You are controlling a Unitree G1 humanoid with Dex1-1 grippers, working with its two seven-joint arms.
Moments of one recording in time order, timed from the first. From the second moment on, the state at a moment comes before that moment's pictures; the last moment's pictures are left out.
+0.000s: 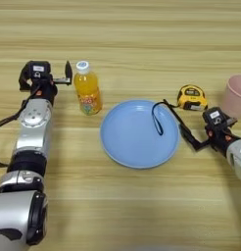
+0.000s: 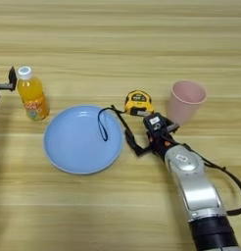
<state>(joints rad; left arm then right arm) -0.54 0.26 0.17 0.74 -0.06 -0.28 -0.02 -0.09 -0.29 0.07 0.03 0.00 0.30 0.35</state>
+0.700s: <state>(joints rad) -0.53 0.25 0.17 0.73 -0.05 -0.28 -0.02 -0.13 -0.26 0.06 0.09 0.10 0.38 0.41</state>
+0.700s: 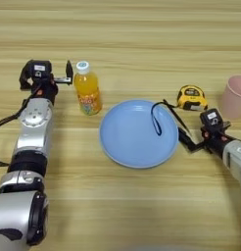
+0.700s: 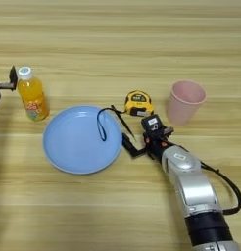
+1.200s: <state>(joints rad) -0.53 0.25 0.17 0.72 -0.05 -0.28 -0.02 -0.18 -0.26 0.06 0.15 0.10 0.37 0.40</state>
